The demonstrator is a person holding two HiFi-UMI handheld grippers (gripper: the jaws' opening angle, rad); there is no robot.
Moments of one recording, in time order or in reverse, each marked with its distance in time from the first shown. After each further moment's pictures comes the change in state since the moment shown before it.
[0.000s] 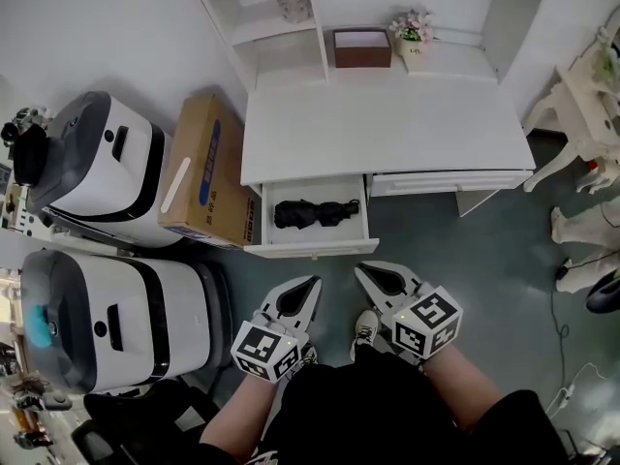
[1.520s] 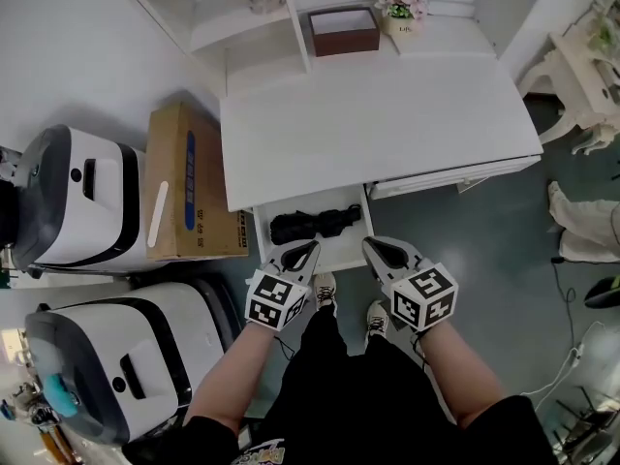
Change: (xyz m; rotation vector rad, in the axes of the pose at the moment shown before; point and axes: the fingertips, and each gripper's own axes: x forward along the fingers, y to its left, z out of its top) left arm 0.134 0.141 -0.041 0.168 0.327 -0.128; right arm 0.096 -0.116 -0.003 0.108 0.050 -0.243
